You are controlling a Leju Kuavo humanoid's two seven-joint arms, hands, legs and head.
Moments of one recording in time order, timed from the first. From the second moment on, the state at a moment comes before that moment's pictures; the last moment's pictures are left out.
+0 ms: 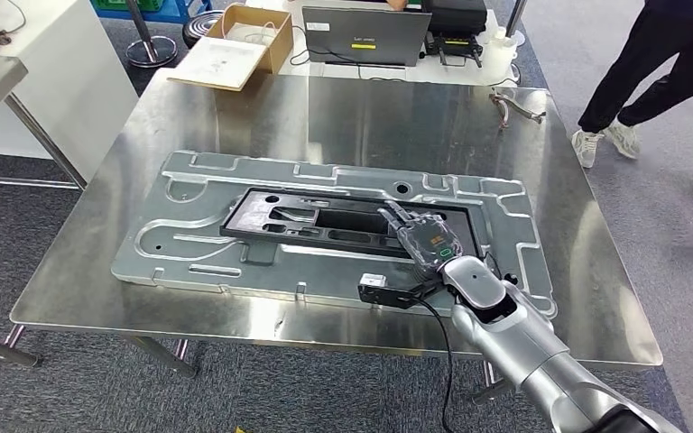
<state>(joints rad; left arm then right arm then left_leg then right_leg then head) -0.04 0.12 -1.06 -0.13 0.92 0.07 -0.07 -0.62 -0.15 0.67 -1.07 1.11 -0.19 0.03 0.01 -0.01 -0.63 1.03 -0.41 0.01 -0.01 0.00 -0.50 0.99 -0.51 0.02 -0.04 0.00</state>
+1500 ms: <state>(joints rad) -0.04 0.15 -1.05 -0.13 1.01 0.08 -0.05 -0.77 0.01 0.87 -1.36 1.11 -0.13 0.05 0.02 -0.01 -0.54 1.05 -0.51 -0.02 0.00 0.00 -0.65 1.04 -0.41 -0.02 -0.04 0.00</state>
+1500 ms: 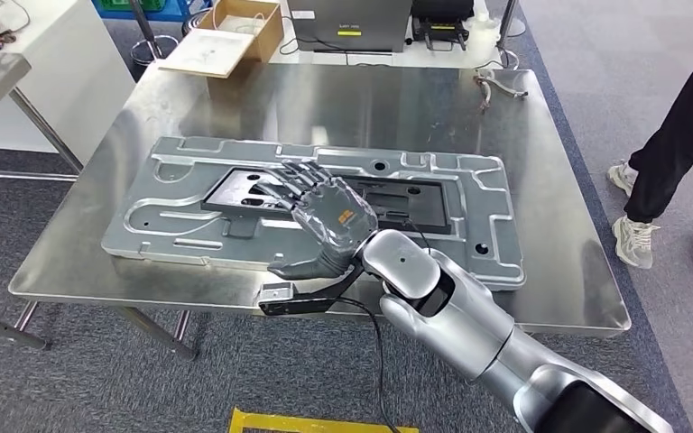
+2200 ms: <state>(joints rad) -0.04 0.14 -1.05 -0.13 1.02 0.08 -0.05 -0.77 -0.02 0.87 -1.37 1.11 -0.14 0.05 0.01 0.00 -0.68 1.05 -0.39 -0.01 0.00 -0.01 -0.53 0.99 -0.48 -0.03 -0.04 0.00</state>
